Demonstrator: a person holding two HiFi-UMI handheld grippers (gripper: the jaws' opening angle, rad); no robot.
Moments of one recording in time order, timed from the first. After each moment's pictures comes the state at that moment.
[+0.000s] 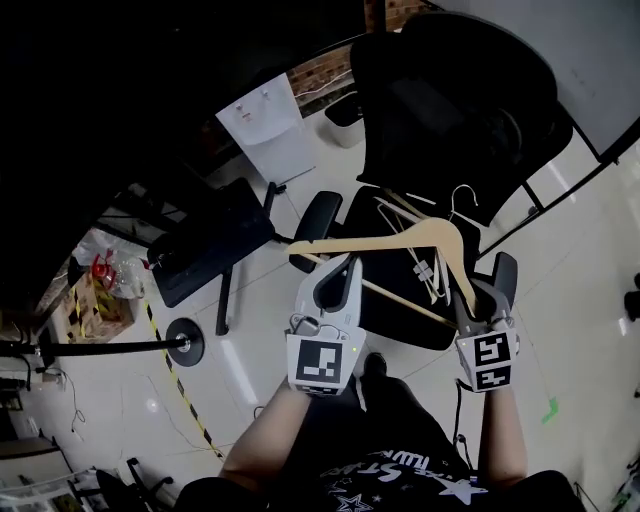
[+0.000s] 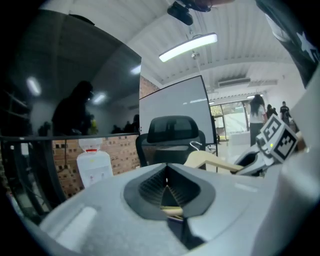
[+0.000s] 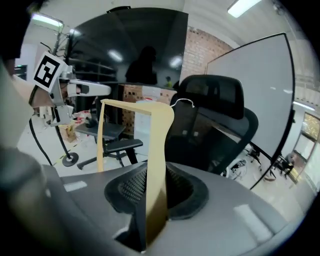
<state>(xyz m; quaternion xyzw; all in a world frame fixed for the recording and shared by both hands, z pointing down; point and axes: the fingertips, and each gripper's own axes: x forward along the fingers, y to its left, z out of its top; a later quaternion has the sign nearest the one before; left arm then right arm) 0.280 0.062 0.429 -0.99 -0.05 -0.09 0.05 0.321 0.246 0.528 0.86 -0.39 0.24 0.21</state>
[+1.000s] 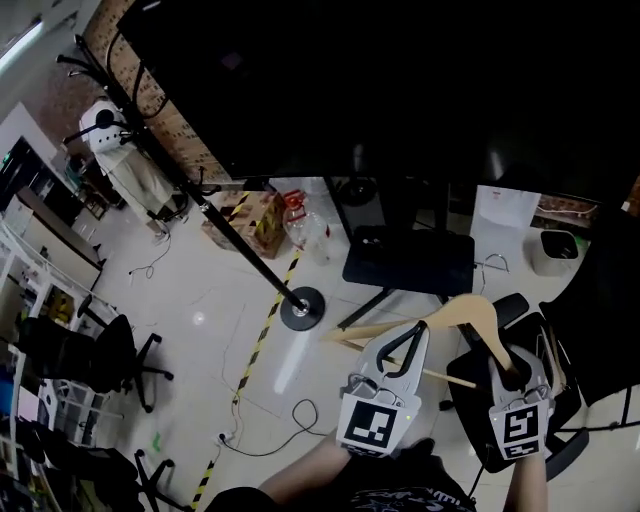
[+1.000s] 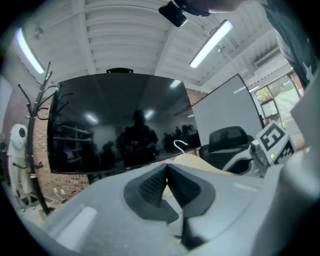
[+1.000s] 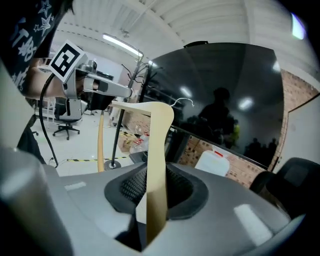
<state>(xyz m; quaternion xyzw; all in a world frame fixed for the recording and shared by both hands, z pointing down) 0.082 -0.070 0.314 -0.96 0.27 -0.05 0.08 0.191 0.003 0.419 0.66 -0.71 0.00 0.25</state>
